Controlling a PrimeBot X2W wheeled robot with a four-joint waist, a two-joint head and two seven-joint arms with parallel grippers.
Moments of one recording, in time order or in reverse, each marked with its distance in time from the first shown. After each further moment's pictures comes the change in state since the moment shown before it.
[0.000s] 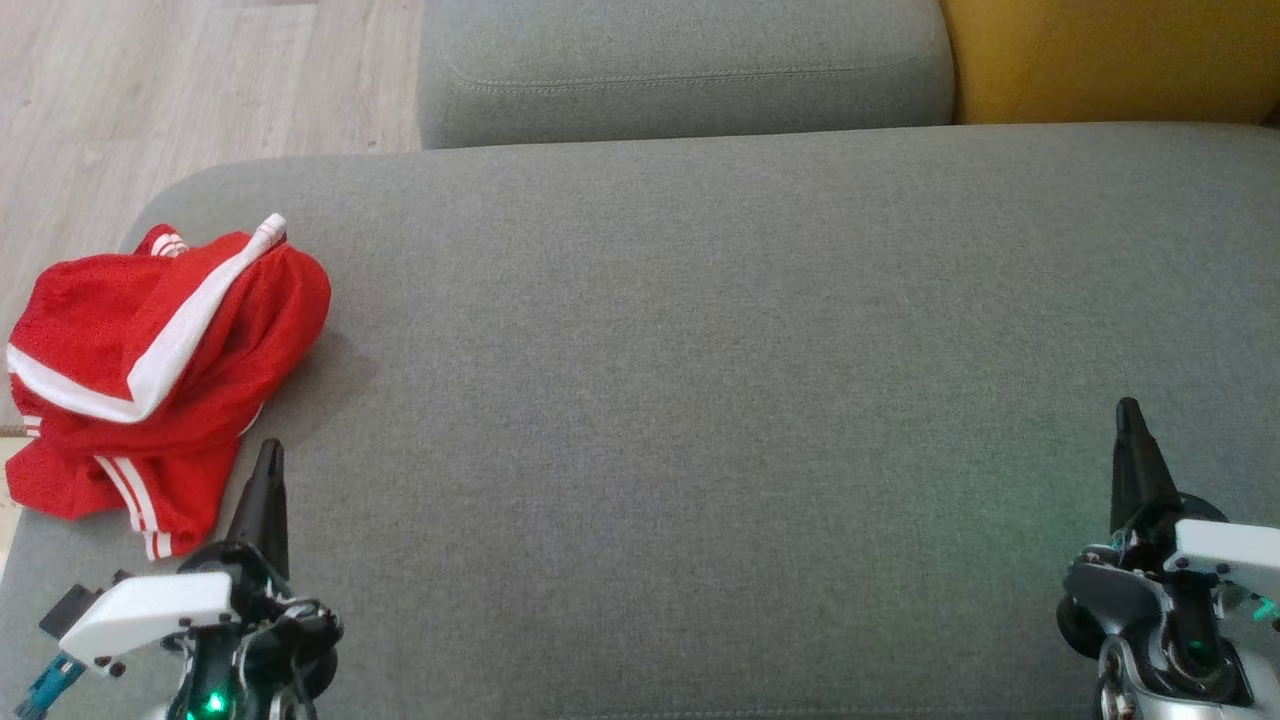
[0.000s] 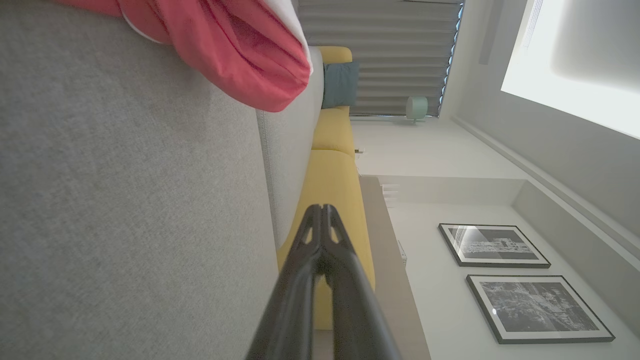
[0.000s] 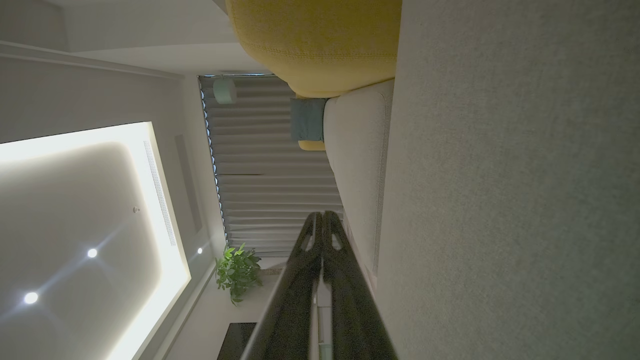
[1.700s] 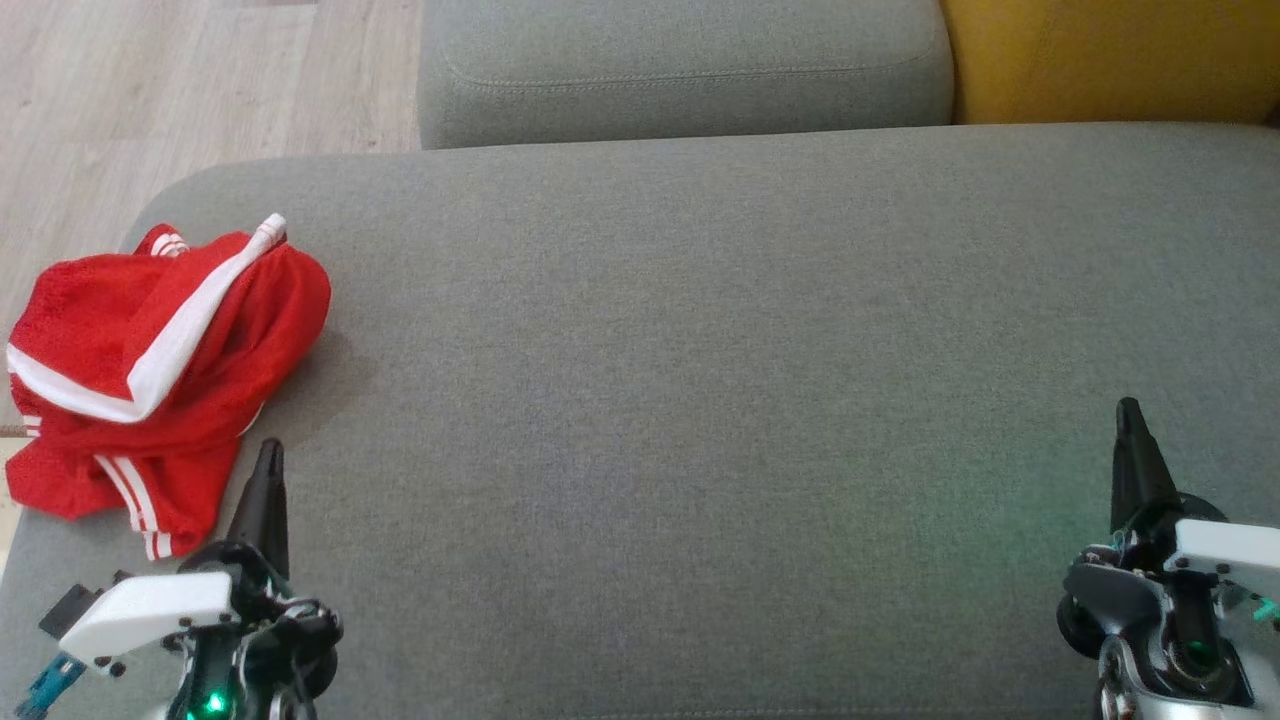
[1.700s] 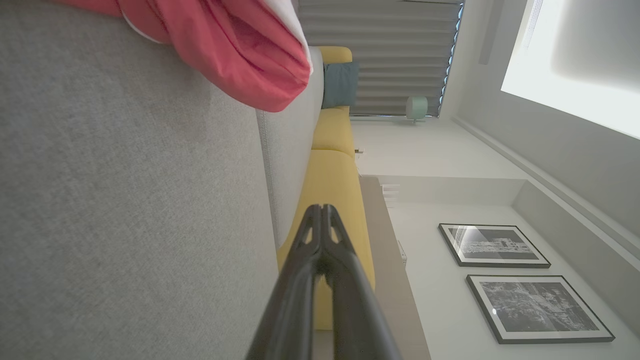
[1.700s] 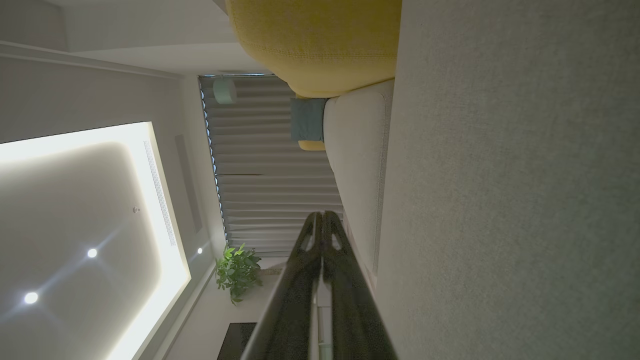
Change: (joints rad) left arm 0.000 0.000 0.000 0.000 0.000 0.000 0.000; right arm 0.000 0.000 0.000 0.000 0.000 0.000 0.000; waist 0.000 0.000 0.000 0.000
